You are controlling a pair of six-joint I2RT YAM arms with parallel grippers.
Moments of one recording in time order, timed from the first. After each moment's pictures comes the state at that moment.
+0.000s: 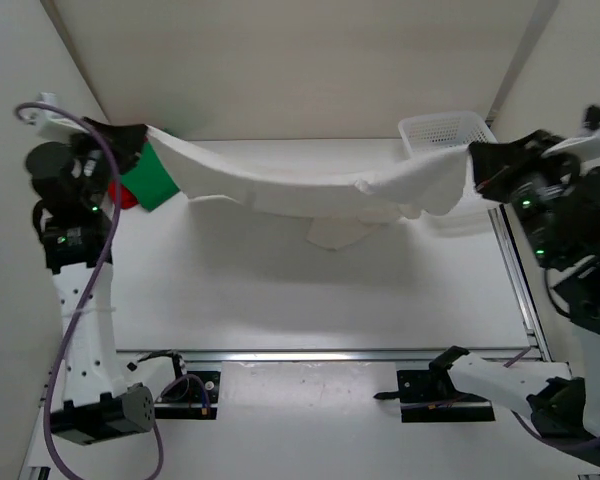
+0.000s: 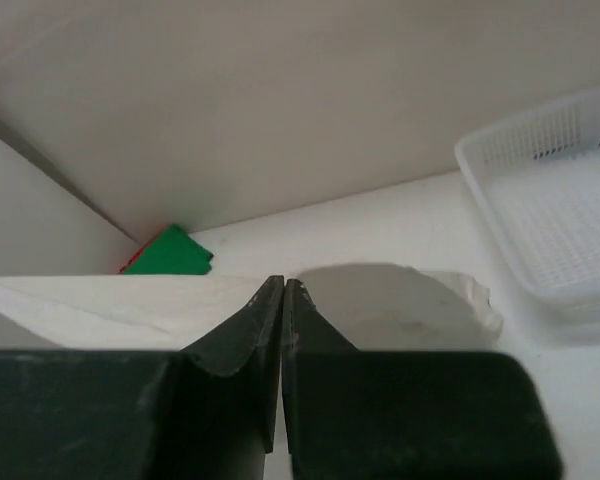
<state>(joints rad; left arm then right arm) 0.13 1.08 1.34 -0.26 0.29 -0.69 0.55 0.97 1.73 -0.81 0.43 0.47</state>
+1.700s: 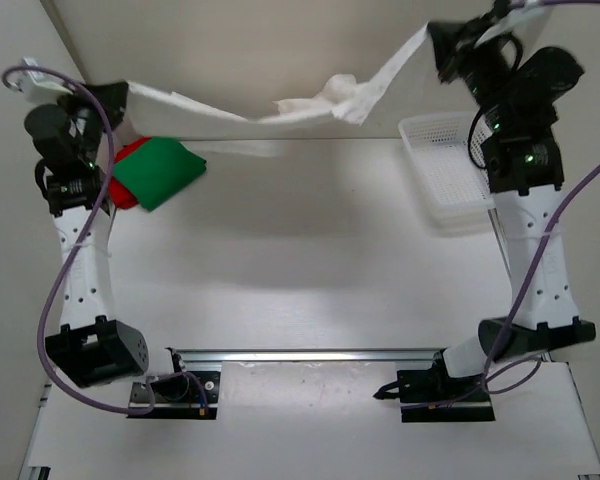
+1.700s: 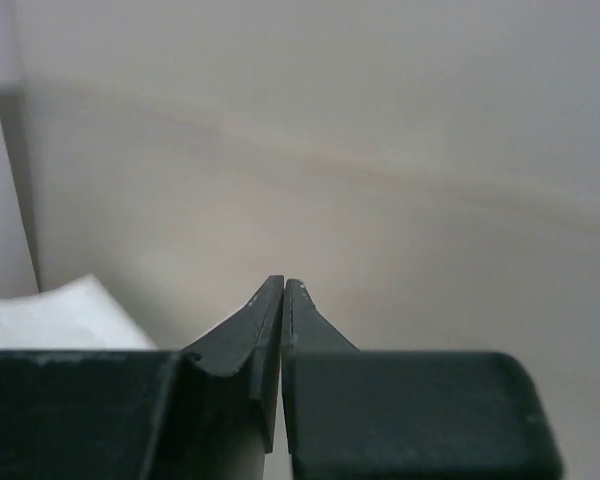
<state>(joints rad) 0.28 1.41 1.66 0.00 0.29 -0.80 0.15 1.59 2.22 -0.17 -0.30 0.01</state>
